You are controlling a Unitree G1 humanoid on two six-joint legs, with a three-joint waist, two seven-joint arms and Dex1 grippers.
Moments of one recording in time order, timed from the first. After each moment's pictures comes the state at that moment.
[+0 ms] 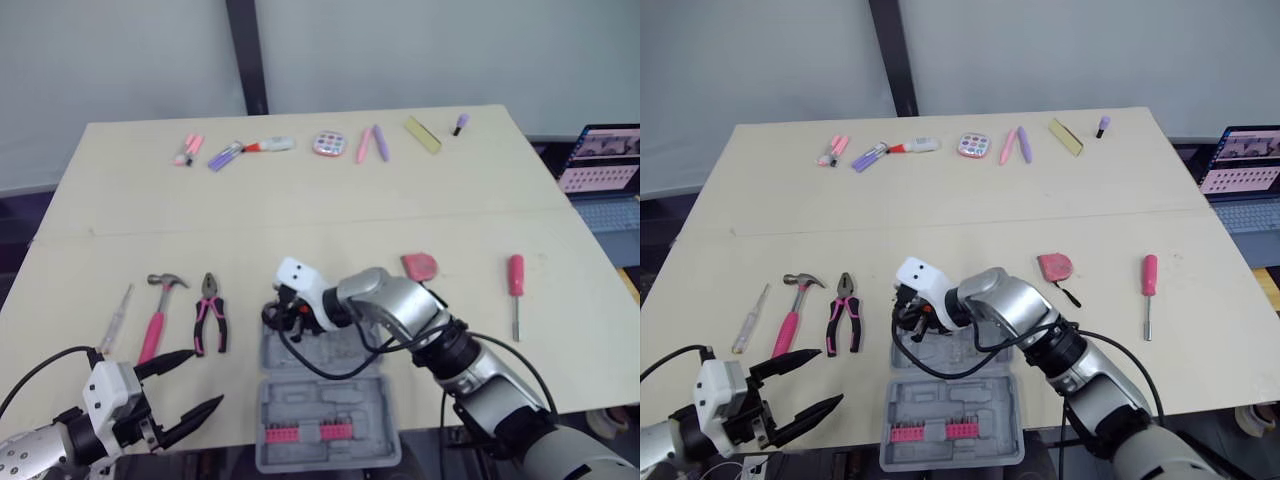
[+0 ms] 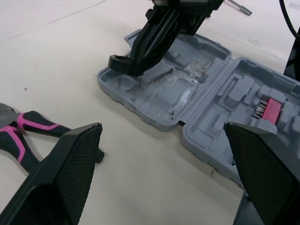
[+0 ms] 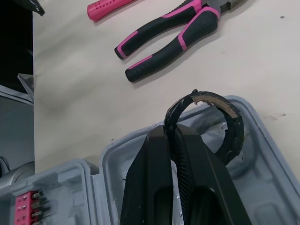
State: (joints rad) left arm 0.61 0.60 0.42 -0.47 -0.50 0.08 -0.94; right arm -0.78 -0.19 0.58 0.02 0.29 0.97 0.77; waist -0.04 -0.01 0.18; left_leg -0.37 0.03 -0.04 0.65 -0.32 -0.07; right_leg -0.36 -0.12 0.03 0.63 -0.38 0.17
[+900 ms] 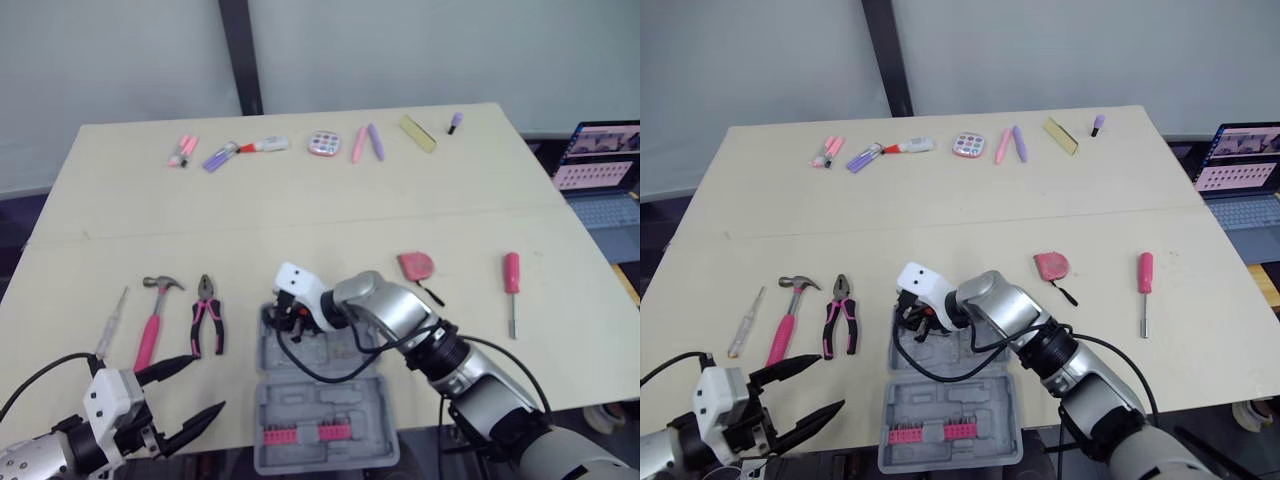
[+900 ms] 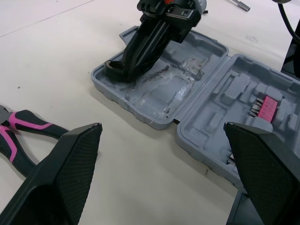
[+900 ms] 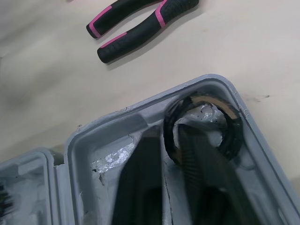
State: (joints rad) left arm 0.66 0.59 0.42 -0.49 -0.49 0.06 -0.93; right arm -0.77 -0.18 0.61 0.12 0.19 0.87 0.80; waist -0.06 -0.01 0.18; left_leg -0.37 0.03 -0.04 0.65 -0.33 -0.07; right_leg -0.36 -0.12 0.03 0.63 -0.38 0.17
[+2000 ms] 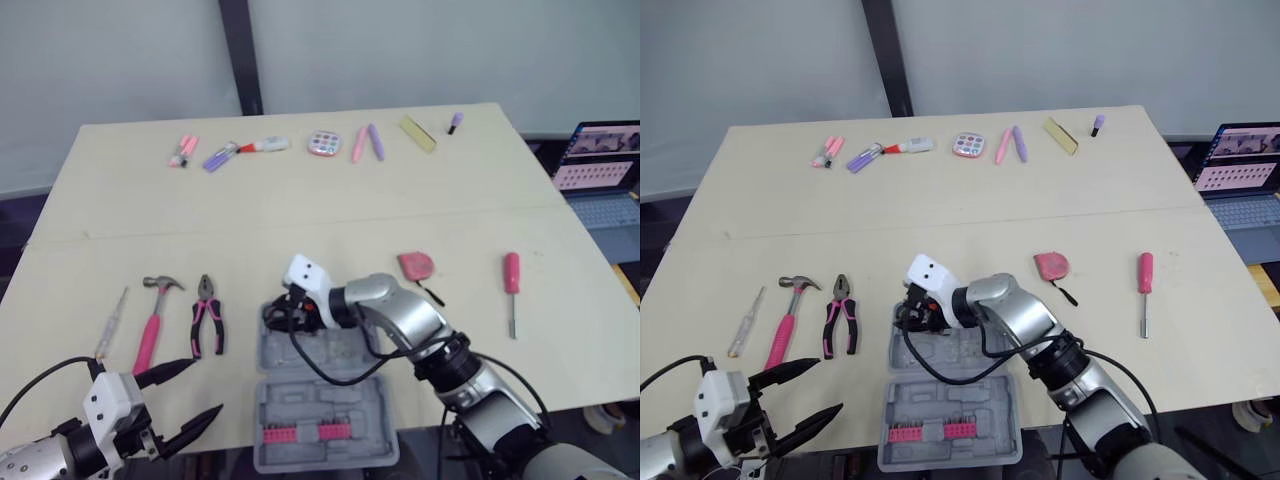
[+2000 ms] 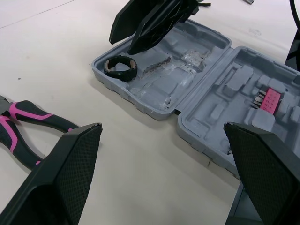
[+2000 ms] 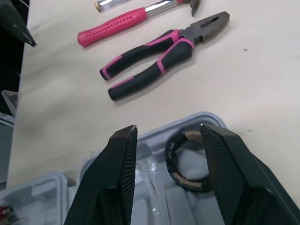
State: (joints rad) left arm 0.65 0.58 0.42 -0.46 -0.47 0.04 -0.94; right arm -0.66 -0.17 0.50 0.08 0.19 0.70 0.82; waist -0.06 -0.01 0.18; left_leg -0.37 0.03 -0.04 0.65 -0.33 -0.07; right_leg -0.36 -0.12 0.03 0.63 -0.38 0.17
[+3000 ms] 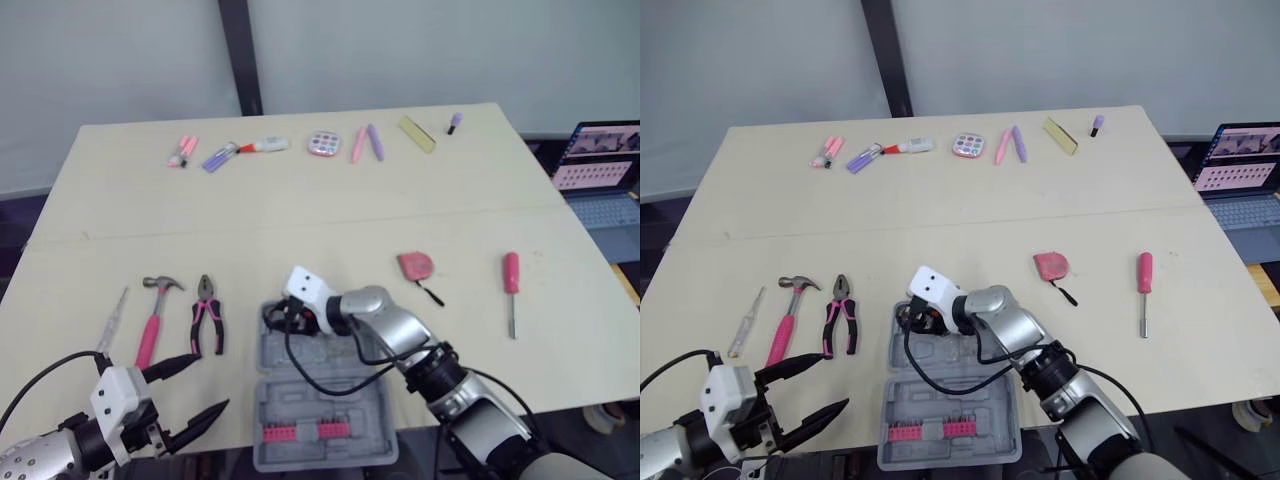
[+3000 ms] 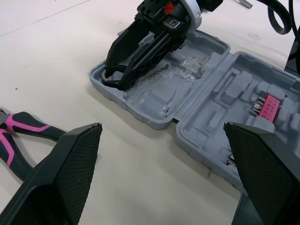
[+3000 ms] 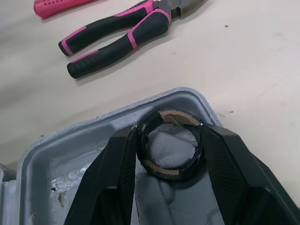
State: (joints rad) left arm 0.64 0.59 0.40 -0.50 -0.47 0.08 -0.91; right arm -0.61 -0.12 0.52 0.20 0.02 0.51 0.78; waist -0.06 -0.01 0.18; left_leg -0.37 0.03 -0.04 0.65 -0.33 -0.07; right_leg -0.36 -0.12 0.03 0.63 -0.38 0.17
